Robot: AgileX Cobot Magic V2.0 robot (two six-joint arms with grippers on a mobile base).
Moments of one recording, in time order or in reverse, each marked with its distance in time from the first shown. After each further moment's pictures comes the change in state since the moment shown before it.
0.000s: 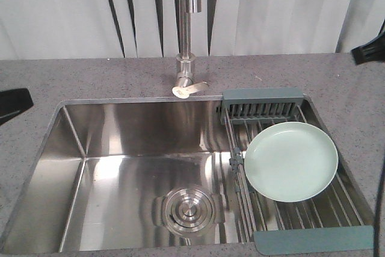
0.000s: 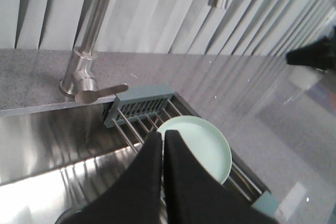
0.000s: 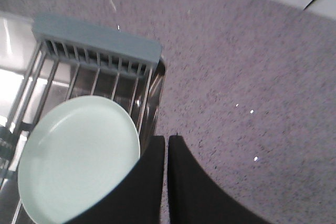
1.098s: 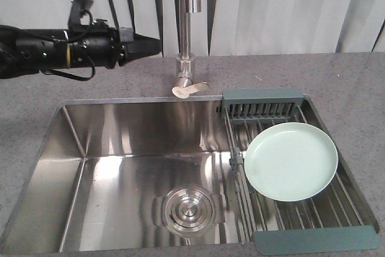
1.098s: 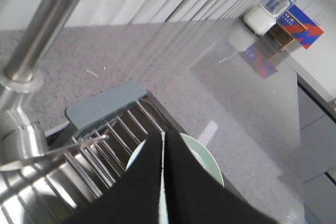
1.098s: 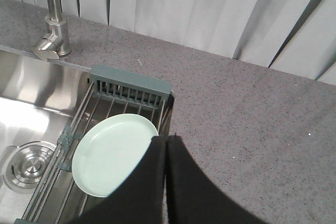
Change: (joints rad) left arm -0.455 0.975 -0.754 -0.073 0.104 0.000; right arm 0.000 -0.468 -0.003 0.098 0.212 -0.033
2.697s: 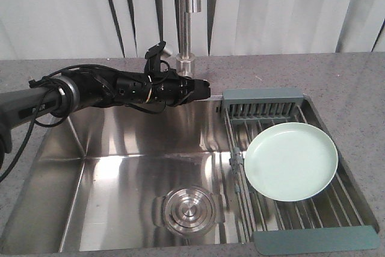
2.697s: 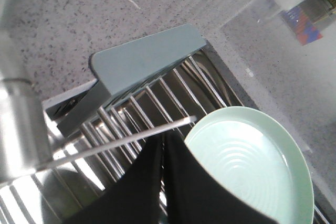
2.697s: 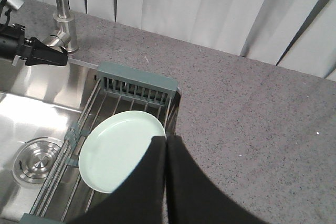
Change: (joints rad) left arm -0.205 0.363 -0.223 0.015 0.228 -0.003; right arm 0.000 0.000 0.000 0.018 0.014 -0.005
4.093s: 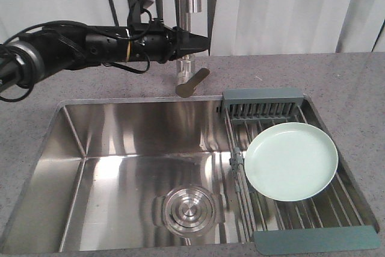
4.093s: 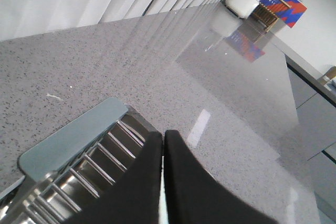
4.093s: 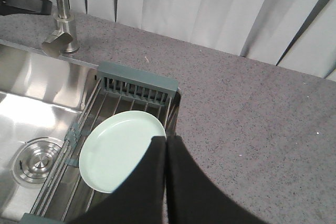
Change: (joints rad) left arm 0.065 -0.139 -0.090 -0.007 -0.176 0.000; right arm 0.000 0.000 0.000 0.000 0.000 0.000
